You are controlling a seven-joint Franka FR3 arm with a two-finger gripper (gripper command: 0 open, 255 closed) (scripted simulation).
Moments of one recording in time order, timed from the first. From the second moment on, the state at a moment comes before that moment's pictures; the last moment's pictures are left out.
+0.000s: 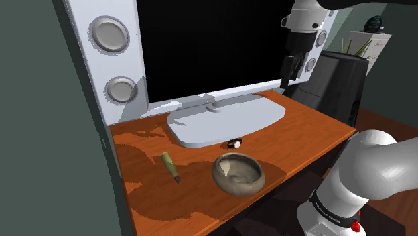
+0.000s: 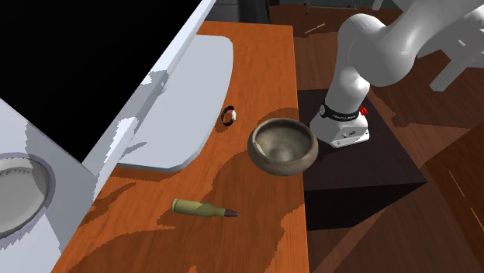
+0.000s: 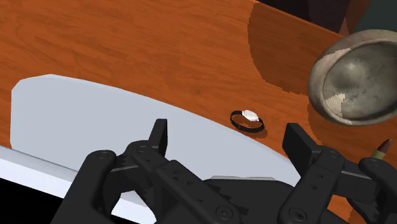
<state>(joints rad) -0.02 -0.81 -0.01 -2.32 -0.09 1.47 -0.14</state>
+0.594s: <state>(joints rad) 0.01 -0.79 0.12 -2.44 0.03 1.63 0.05</state>
